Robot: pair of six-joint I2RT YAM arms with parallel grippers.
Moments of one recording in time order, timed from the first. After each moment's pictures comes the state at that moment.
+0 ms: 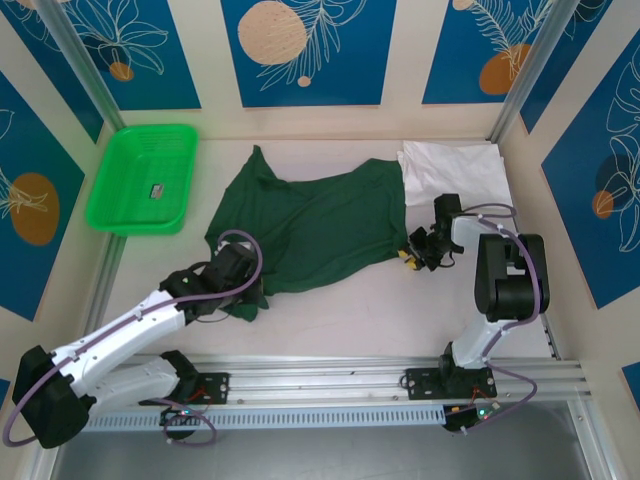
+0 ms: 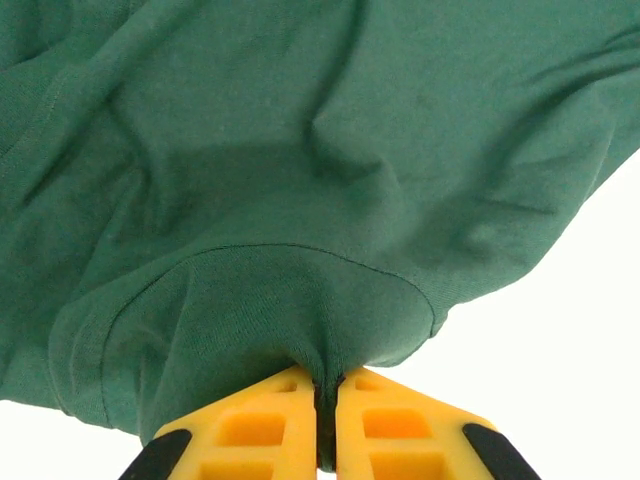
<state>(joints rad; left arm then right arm) -0.75 1.00 0.73 -0.71 -0.12 -0.71 -0.02 1.72 0.95 -0.58 -0.43 0.81</state>
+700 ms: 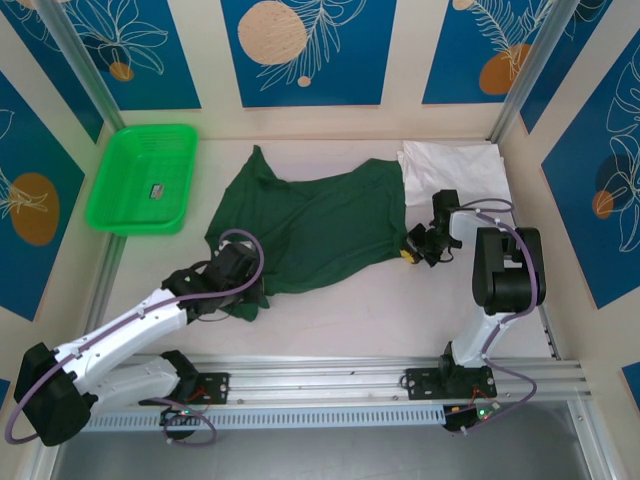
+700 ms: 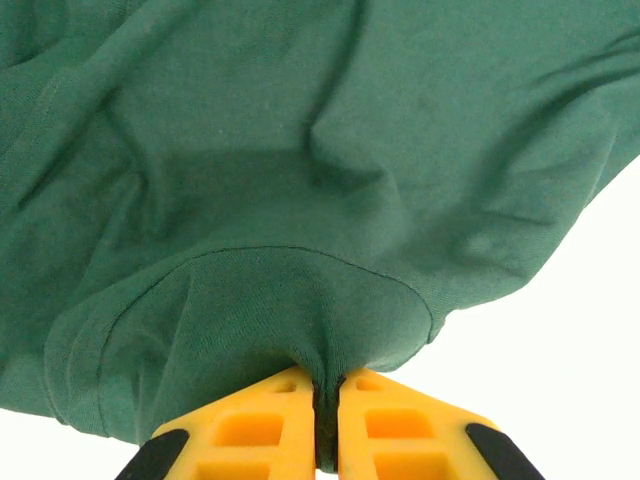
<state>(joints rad) -0.74 1.02 0.73 -0.70 -0.12 -0.71 -0.02 1.77 1.00 -0.60 -0.41 0.79</state>
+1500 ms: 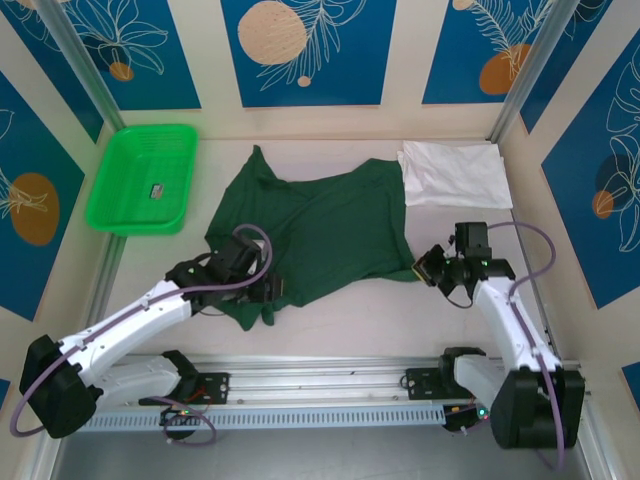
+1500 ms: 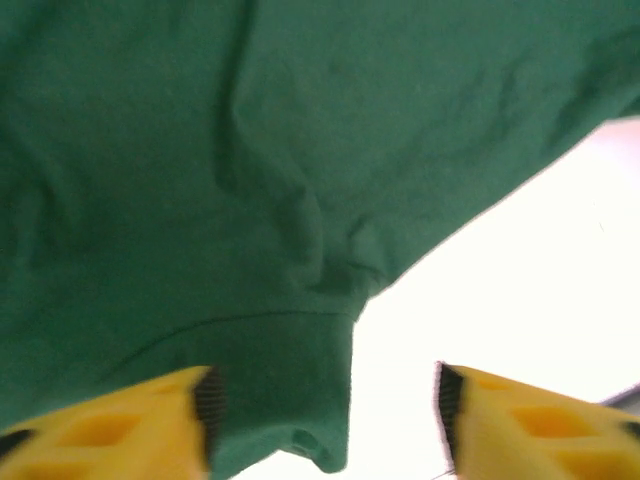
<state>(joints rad) -0.73 1.08 0.82 -0.74 0.01 -0.59 -0.02 0.96 0.65 -0.74 -0.39 0.83</state>
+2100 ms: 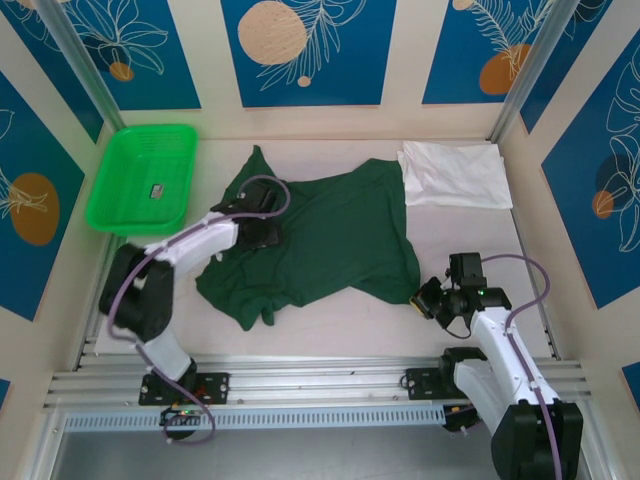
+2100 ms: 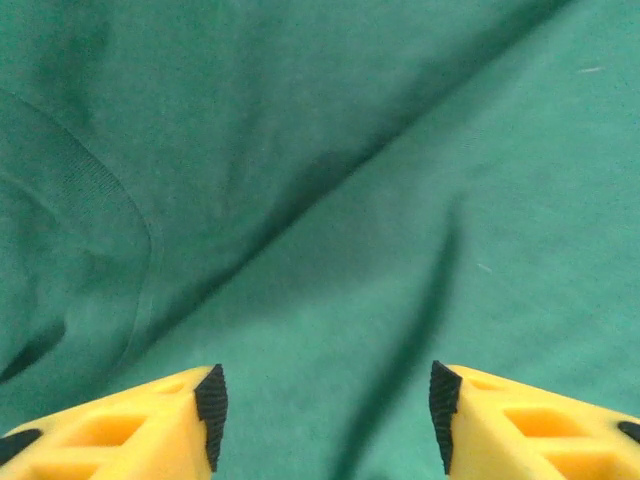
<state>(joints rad) -0.49 1.74 1.21 -0.63 -0.12 -0.62 0.01 0.81 0.45 -0.80 -0.39 0.86</state>
